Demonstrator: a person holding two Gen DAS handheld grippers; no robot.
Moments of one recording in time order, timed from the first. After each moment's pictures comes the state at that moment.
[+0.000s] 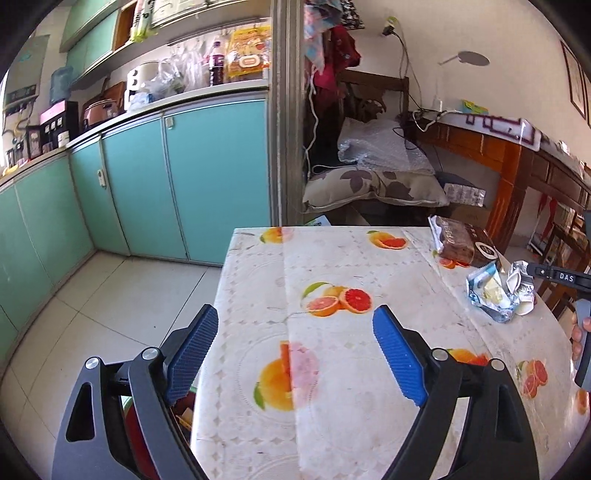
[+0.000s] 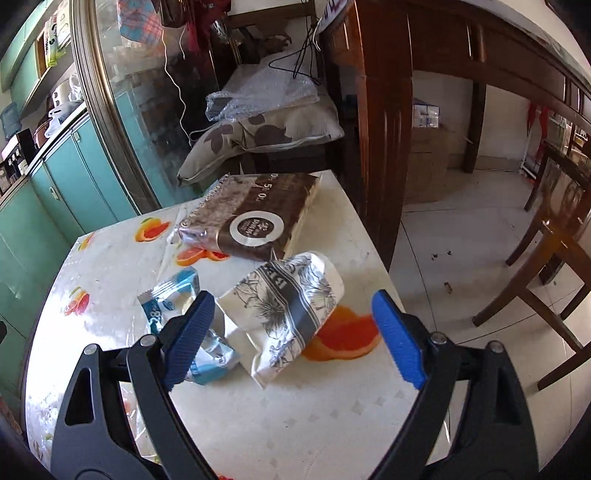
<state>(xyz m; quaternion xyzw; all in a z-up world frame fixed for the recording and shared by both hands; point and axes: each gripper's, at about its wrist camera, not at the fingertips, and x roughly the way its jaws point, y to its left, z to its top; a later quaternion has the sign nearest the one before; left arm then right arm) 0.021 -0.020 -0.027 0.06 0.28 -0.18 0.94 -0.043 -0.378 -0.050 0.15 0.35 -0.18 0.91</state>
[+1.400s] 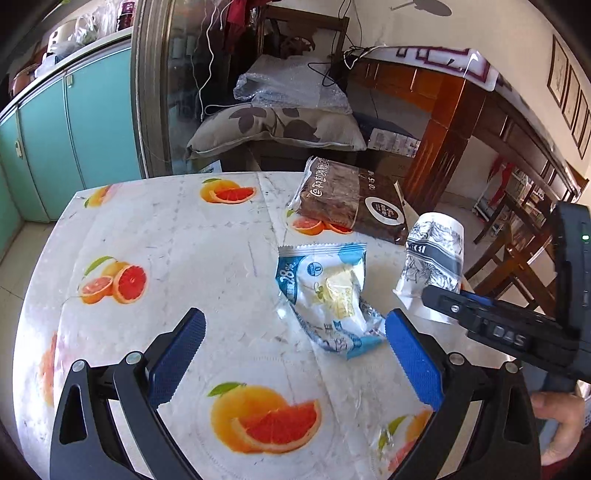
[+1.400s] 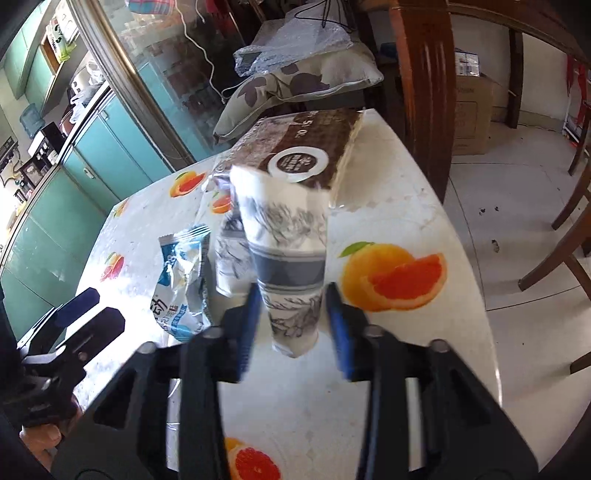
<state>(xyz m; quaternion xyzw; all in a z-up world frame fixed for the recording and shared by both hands) 0.025 -0.203 -0.065 0.04 0.40 -0.27 0.88 -0.052 -0.374 -0.066 0.22 0.39 -0.10 0.89</state>
